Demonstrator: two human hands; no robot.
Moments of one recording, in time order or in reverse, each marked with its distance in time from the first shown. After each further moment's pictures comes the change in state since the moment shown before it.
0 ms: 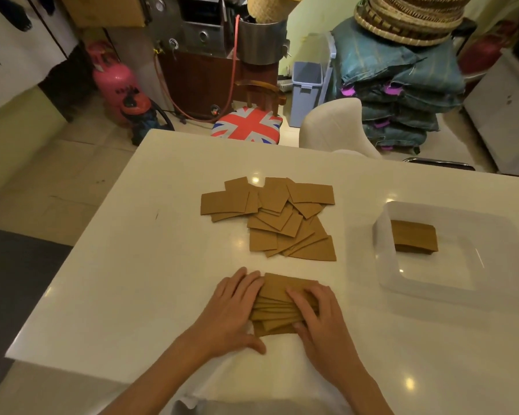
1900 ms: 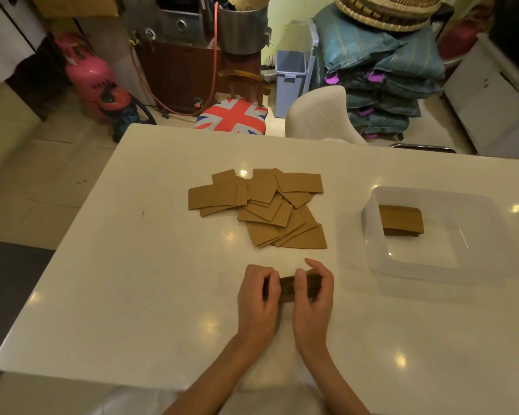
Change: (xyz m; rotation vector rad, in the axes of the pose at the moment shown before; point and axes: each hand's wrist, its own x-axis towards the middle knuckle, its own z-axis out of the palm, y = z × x) left_hand 0.034 0.073 0.025 -0.874 0.823 -0.148; right_hand 0.034 -0.059 0.001 0.757 0.653 0.582
